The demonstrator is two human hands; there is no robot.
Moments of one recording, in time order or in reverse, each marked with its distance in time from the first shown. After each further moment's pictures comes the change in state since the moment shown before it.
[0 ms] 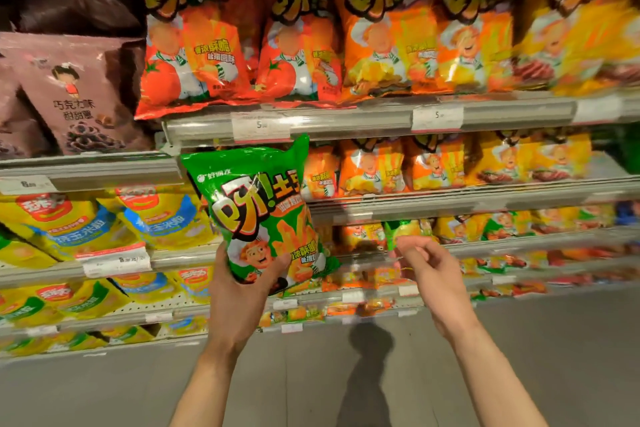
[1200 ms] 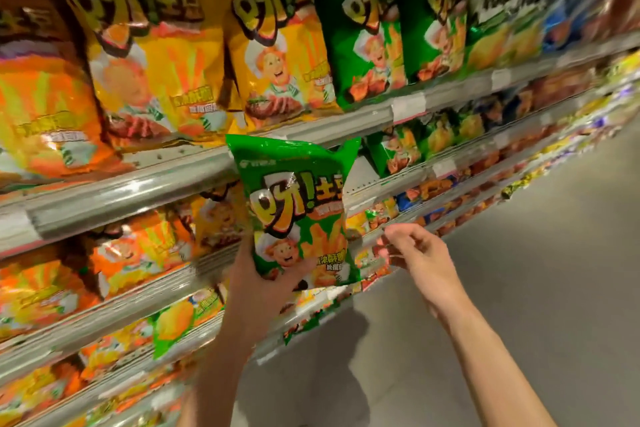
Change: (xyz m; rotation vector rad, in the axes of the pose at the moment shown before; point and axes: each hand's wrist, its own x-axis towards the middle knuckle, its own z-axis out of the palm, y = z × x) left_hand -0.039 0.079 0.506 -0.021 -0.586 0.124; right_hand 0.150 -0.001 -0.442 0.025 0.338 -0.004
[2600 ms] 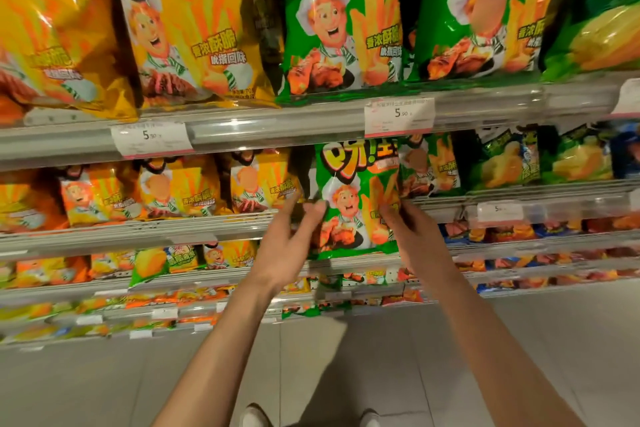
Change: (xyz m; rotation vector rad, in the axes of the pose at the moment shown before) left_hand 0.101 0.008 0.202 0.217 0.211 -0.282; right_hand 0.223 0.029 -0.085 -0.147 -0.557 -0.079
